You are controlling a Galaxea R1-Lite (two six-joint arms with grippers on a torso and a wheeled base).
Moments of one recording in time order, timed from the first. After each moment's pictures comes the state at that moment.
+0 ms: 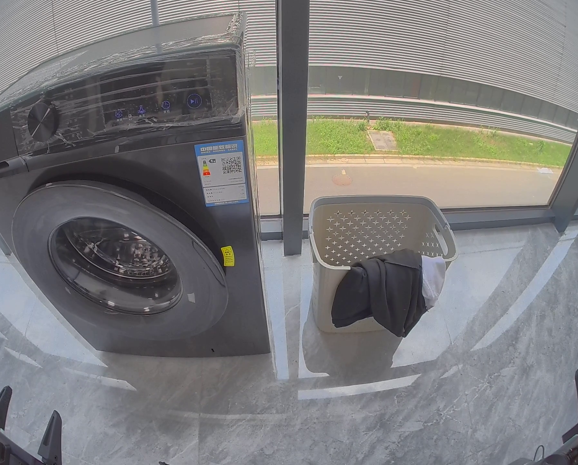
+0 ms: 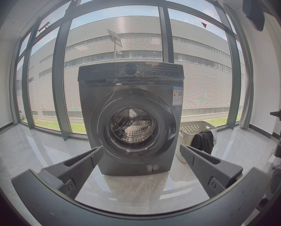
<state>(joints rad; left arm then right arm) 0.00 0.02 -0.02 0.00 -0.01 0.00 0.00 0.02 -0.02 0.00 -0.01 0.00</state>
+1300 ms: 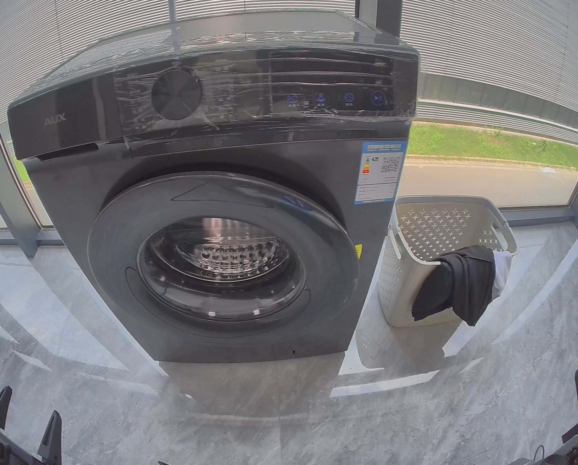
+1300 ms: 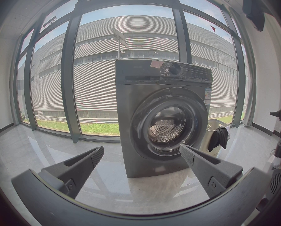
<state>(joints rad) 0.00 0.02 -0.02 0.00 -0.01 0.00 0.00 0.02 -0.02 0.00 -0.01 0.00</state>
